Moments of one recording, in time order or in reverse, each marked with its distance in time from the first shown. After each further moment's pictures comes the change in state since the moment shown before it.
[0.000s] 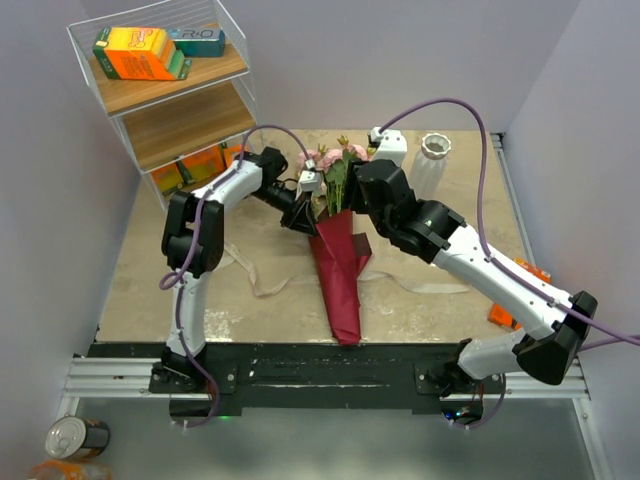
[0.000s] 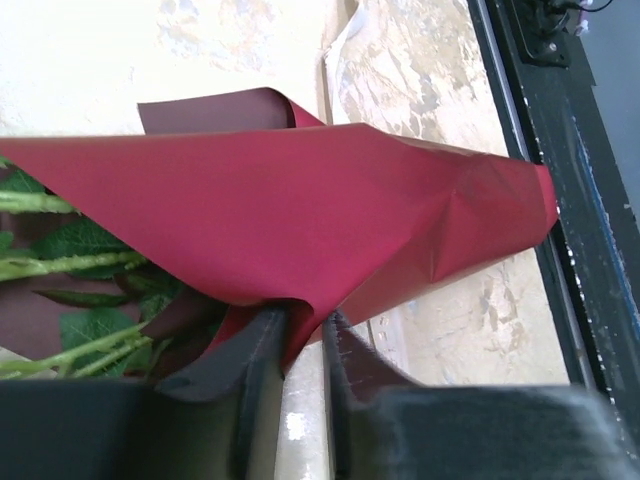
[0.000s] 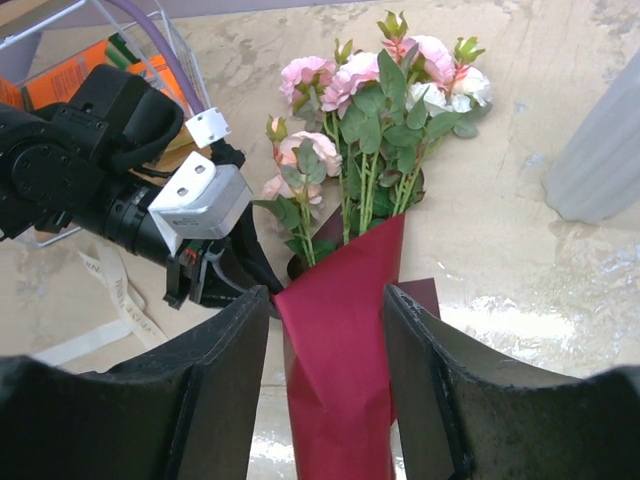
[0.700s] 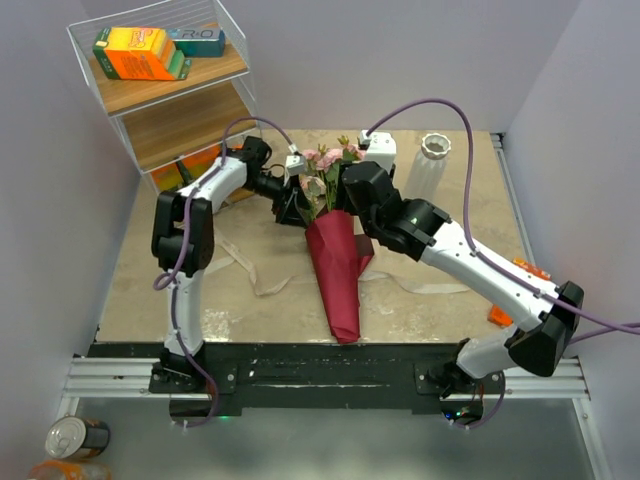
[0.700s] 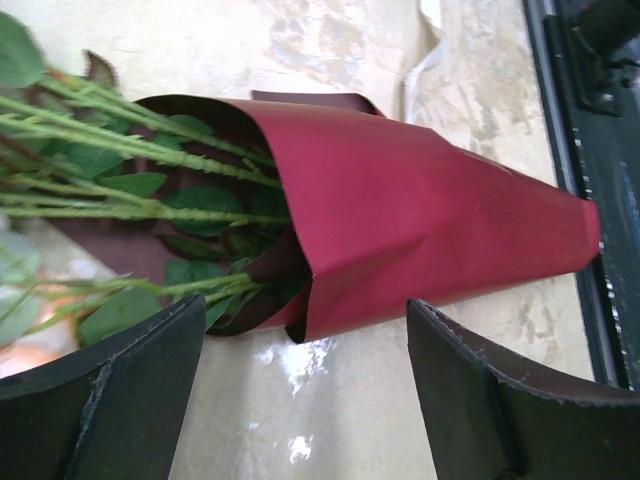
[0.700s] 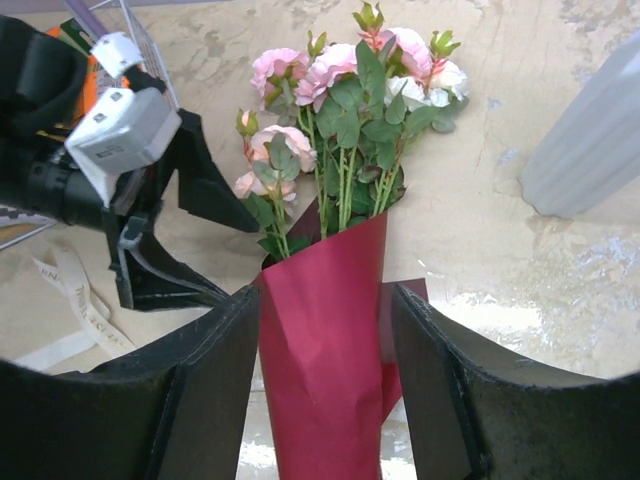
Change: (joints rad) left arm 0.089 -0.061 -0.048 0.214 -0.015 -0.216; right arm 0.031 0.062 0.026 -0.019 0.093 -0.002
